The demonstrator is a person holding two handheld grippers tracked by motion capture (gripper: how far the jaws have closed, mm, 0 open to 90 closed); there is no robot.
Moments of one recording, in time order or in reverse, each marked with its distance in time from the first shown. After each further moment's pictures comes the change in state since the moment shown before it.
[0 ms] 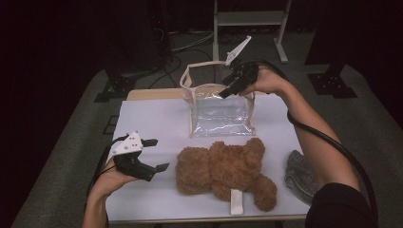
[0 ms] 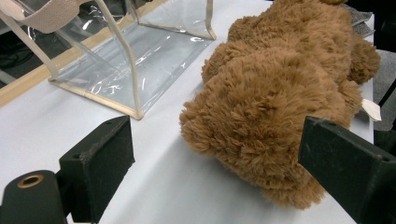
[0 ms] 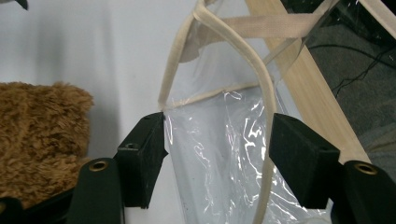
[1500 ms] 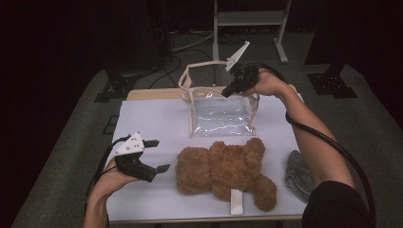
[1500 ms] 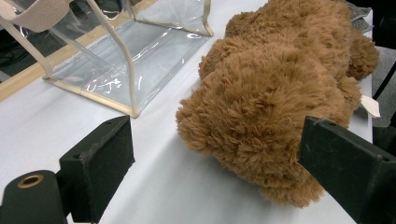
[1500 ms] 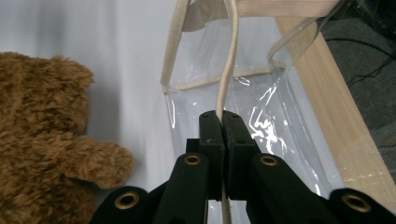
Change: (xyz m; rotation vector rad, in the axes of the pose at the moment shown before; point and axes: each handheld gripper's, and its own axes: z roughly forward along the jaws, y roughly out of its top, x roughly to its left) left arm -0.001 -0.001 0.003 0.010 -0.010 0.002; right arm -0.003 -0.011 0.010 0.044 0.036 -0.045
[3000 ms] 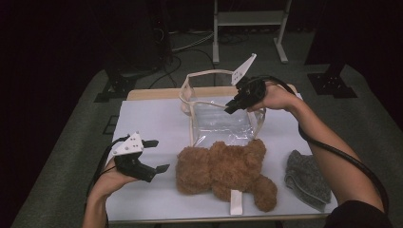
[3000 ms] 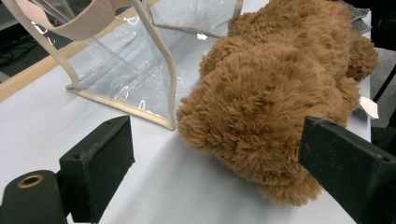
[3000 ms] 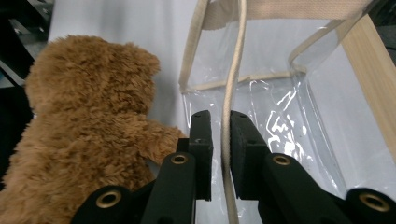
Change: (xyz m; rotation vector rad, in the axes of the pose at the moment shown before) left arm 0.001 -0.001 -0.002 0.000 -0.004 0.004; right arm 0.050 -0.017 -0.010 -0.009 0.095 -0.045
